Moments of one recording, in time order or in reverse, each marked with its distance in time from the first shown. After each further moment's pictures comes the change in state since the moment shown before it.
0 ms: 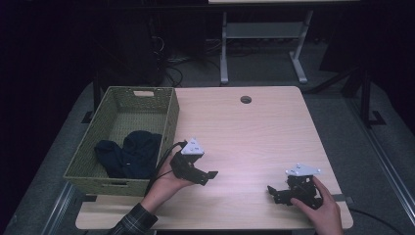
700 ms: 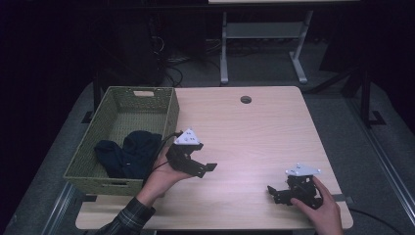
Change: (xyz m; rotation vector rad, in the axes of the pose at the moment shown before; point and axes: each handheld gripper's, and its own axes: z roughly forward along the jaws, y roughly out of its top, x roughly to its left) left arm 0.008 0.023 -0.025 -0.060 -0.029 -0.005; right arm 0.000 0.000 0.000 0.000 0.001 -0.002
